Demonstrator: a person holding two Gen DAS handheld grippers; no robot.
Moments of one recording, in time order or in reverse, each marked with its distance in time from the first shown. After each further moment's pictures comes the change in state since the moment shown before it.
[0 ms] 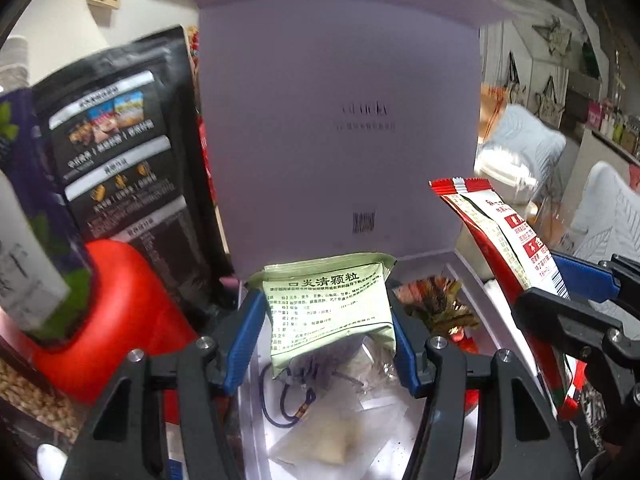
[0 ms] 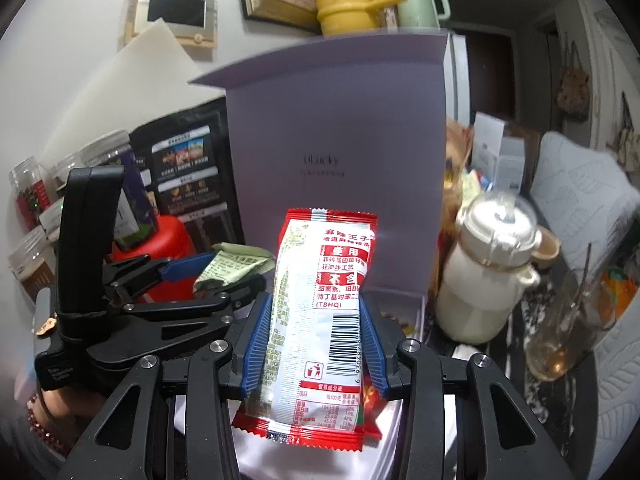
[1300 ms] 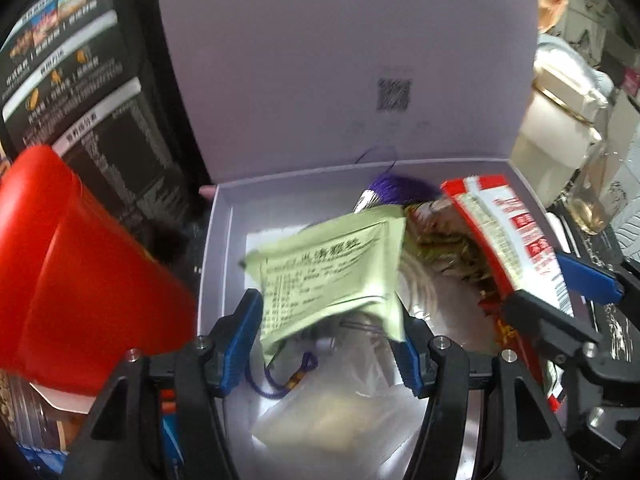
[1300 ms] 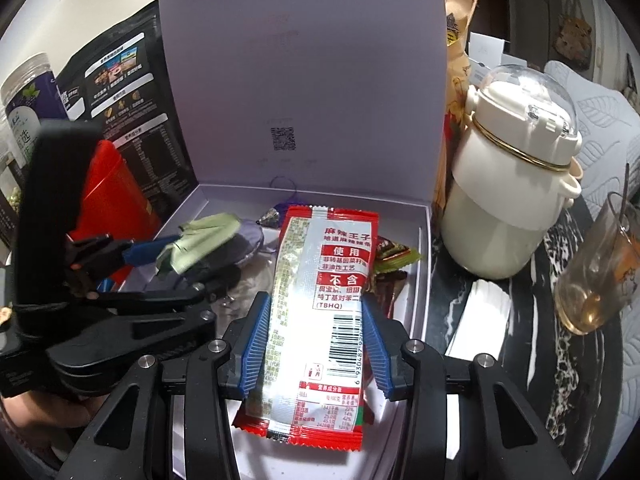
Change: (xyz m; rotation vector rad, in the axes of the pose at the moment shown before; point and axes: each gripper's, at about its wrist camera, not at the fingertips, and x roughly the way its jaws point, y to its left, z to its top) left arm 0.079 -0.007 -0.007 -0.022 0.306 0.082; right arm 0.073 -0.023 -0.030 0.057 0.246 -0.053
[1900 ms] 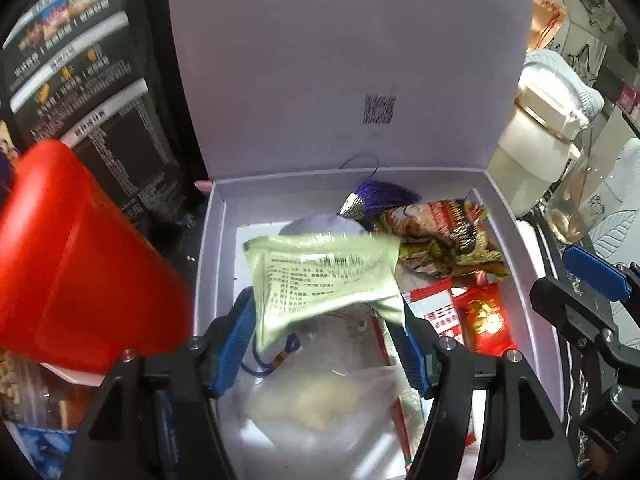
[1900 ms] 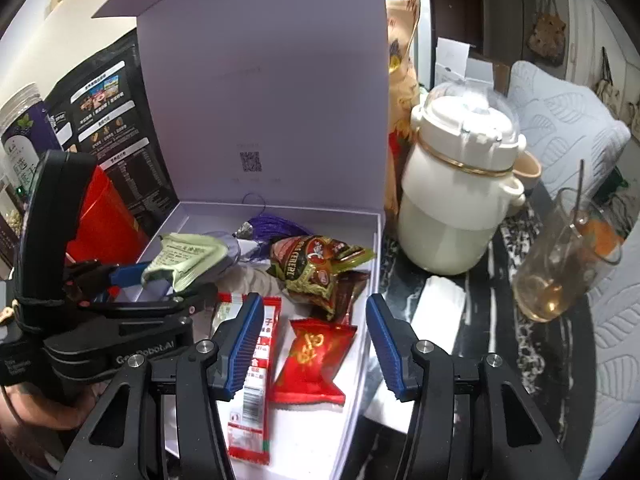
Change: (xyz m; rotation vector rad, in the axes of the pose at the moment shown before) left arm -0.012 0.003 0.017 -0.037 0.003 -0.069; right arm -0.032 -0.009 0.003 0.042 -0.026 -0.086
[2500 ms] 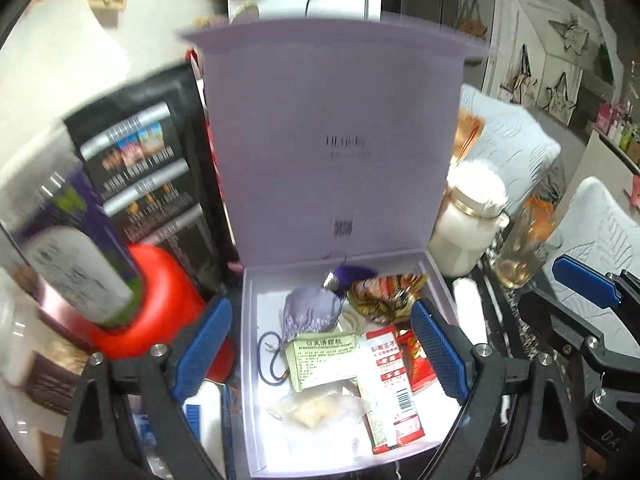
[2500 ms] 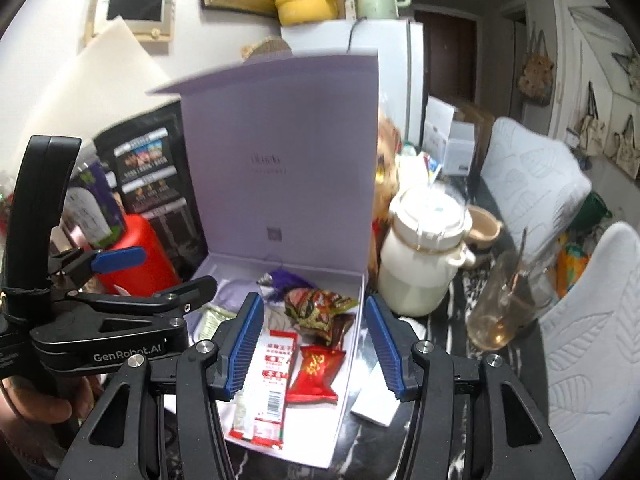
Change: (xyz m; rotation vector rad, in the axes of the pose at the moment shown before) left arm -0.128 -0.010 0.006 0.023 -0.232 -0.008; right arm -0.092 0.017 0.021 -0.037 -0.155 -0.035
